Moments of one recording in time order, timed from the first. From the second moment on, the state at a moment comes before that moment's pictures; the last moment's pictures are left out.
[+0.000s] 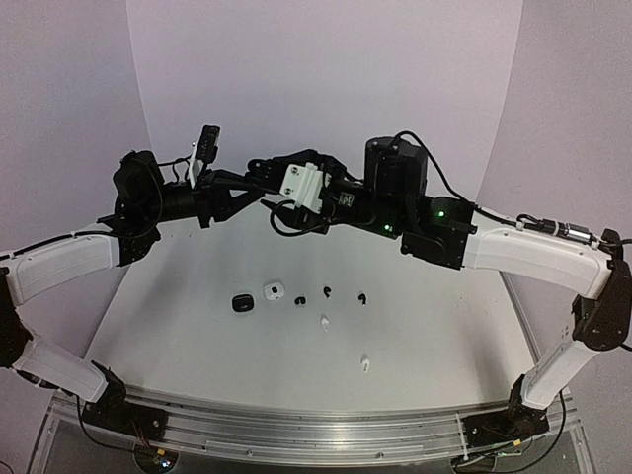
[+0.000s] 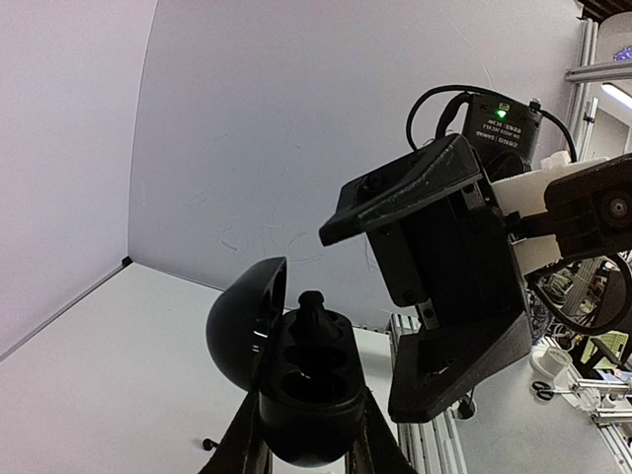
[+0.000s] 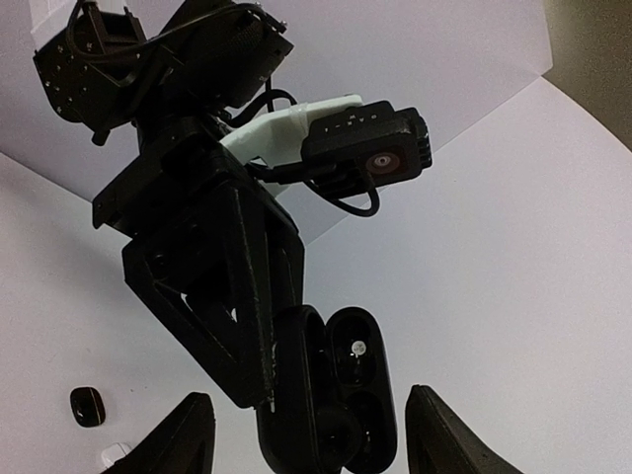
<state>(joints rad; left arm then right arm) -0.53 1.31 0.98 0.55 0.95 -0.36 1.08 1.63 1.52 0.08 0.03 -0.88</state>
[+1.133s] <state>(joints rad) -0.53 1.31 0.98 0.55 0.95 -0.37 1.08 1.65 1.53 0.04 0.07 -0.87</state>
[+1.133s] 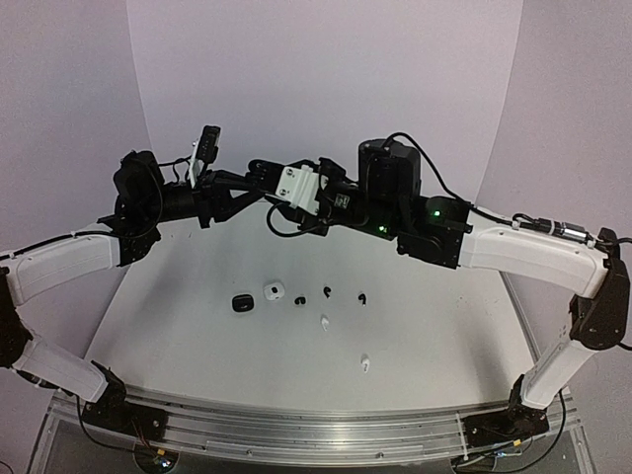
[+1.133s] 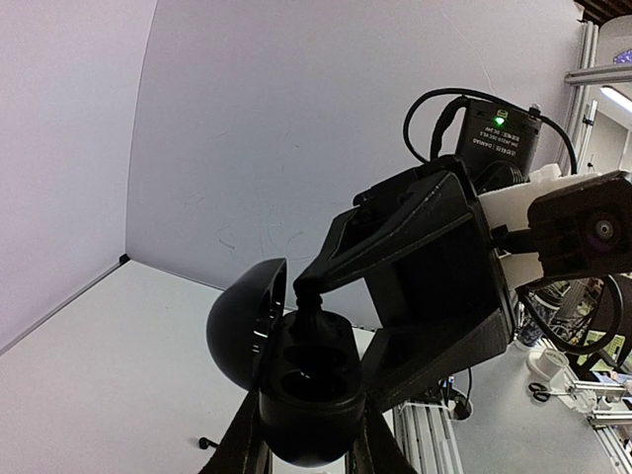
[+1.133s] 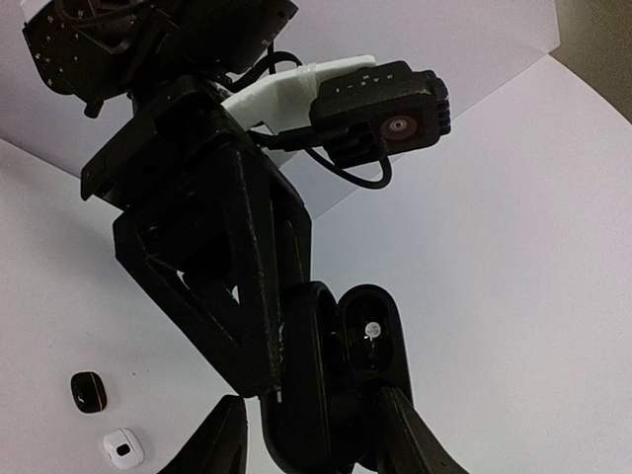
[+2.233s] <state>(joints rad) -0.50 1.31 0.96 0.55 0.89 -0.38 1.07 1.65 1.69 0.02 -0.02 -0.67</state>
